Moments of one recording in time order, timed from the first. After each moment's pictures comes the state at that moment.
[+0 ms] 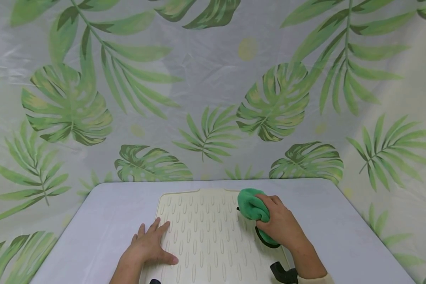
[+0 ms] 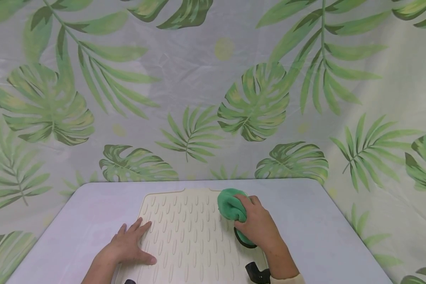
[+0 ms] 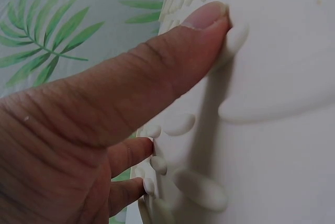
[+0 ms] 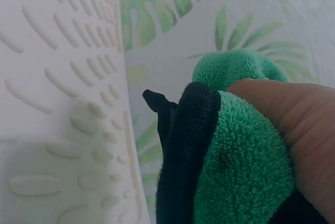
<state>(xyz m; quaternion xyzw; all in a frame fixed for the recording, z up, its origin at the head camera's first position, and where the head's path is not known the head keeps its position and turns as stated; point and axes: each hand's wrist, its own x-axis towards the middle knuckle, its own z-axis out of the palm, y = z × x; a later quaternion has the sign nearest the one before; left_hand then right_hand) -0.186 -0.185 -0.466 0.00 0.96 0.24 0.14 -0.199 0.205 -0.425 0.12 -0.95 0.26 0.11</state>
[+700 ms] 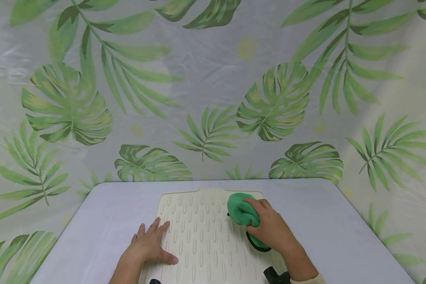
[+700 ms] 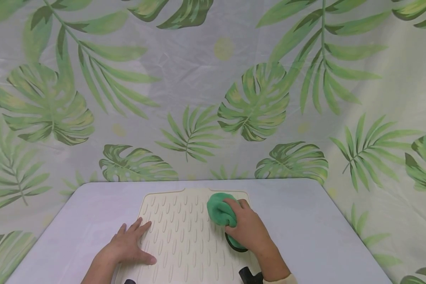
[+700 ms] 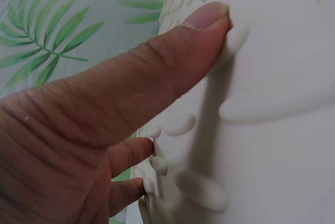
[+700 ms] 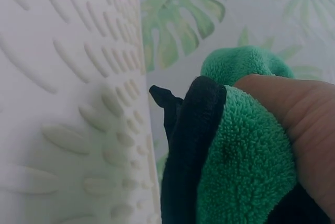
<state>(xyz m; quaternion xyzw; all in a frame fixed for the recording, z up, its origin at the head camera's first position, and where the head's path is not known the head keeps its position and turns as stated) -0.186 -0.184 -0.466 0.00 0.96 0.23 0.14 -0.197 0.183 -0.434 0.15 -0.95 0.27 0.08</state>
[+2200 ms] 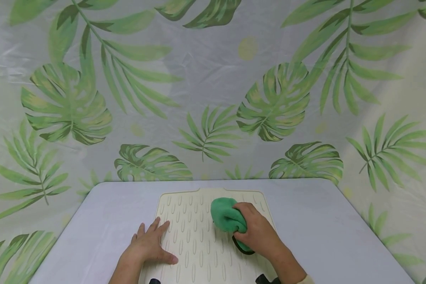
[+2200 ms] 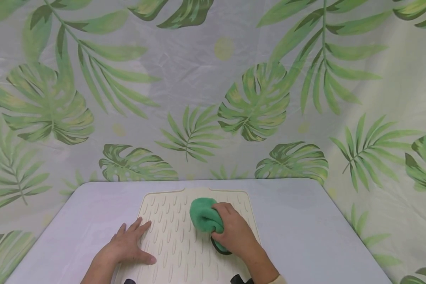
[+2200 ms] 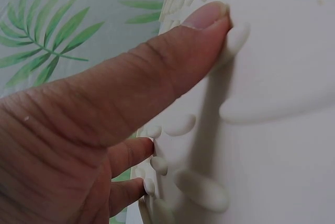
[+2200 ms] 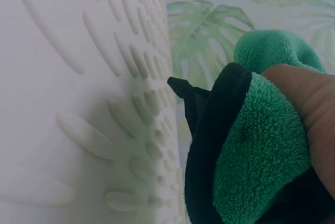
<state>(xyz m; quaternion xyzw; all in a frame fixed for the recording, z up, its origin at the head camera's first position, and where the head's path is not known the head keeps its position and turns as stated) -0.186 -0.184 -0.465 0.00 0.96 0.23 0.14 -0.194 0.152 -0.451 0.20 -0.93 0.28 0.11</state>
